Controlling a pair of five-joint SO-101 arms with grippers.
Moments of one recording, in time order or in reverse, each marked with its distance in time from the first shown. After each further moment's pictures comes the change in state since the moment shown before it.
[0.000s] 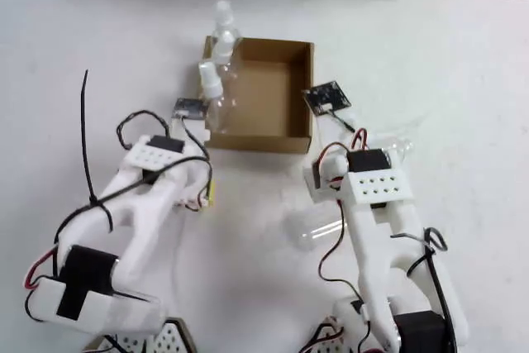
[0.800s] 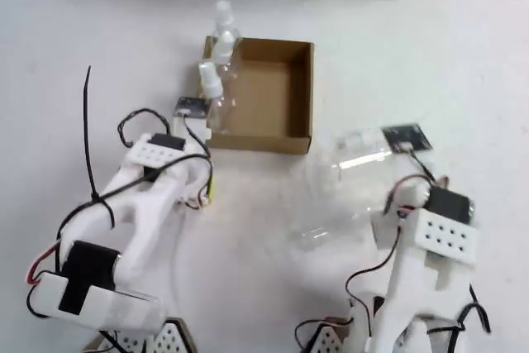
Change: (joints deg) left arm 0.0 1.8 -1.2 -0.4 -0.9; right arm 30.1 -19.4 10.1 19.0 17.1
